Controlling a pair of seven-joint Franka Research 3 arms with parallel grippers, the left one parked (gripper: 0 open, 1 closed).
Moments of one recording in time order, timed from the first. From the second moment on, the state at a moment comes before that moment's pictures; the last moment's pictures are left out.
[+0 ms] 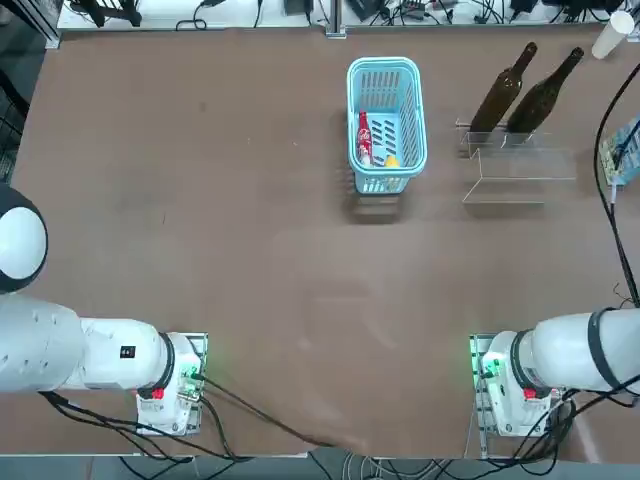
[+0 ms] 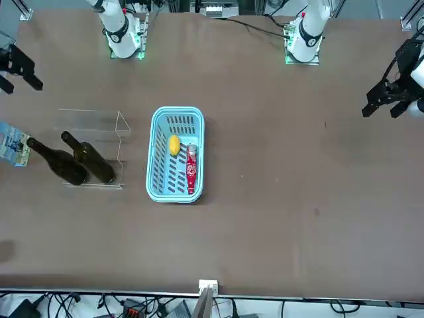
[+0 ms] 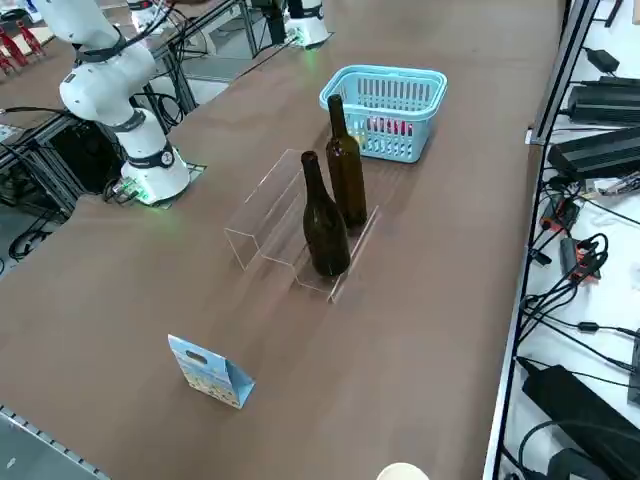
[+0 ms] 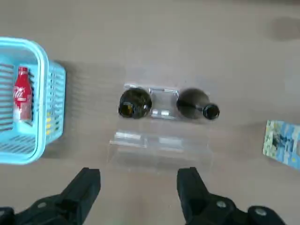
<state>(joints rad) 0.03 -0.09 -0.08 -1.61 0.01 1.59 -0.14</state>
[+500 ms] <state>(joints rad) 0.03 -0.06 -0.08 -1.71 0.01 1.72 -0.13</state>
